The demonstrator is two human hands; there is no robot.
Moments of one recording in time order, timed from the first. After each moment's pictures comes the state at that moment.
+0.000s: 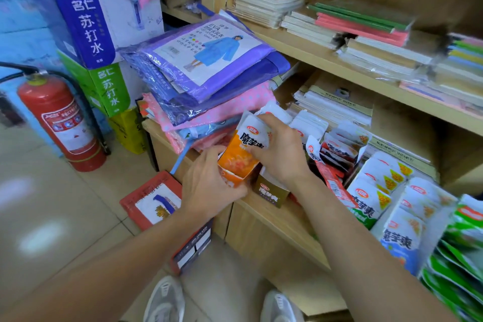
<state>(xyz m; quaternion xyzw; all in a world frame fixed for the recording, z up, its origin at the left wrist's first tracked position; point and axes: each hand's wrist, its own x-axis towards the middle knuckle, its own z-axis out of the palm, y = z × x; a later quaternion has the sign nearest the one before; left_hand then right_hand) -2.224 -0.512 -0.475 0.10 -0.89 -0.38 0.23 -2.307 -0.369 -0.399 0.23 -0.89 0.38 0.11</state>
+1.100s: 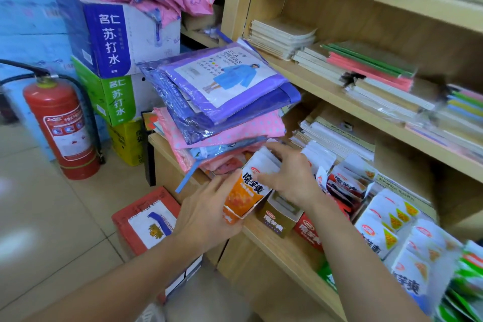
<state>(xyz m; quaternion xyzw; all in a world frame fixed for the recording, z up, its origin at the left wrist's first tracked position) -2.213 -0.533 -0.481 0.00 -0.94 -0.28 0.20 -2.325 -0.370 -0.394 0.26 -0.91 0.32 0.03</state>
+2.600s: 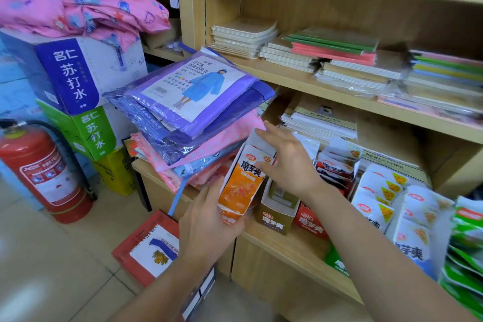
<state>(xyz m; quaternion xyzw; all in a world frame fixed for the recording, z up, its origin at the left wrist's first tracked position) -2.221 -0.523 -0.479 0.05 -0.91 -0.34 0.24 -2.336 -0.353 -0.389 0.26 -0.92 0.26 0.13</state>
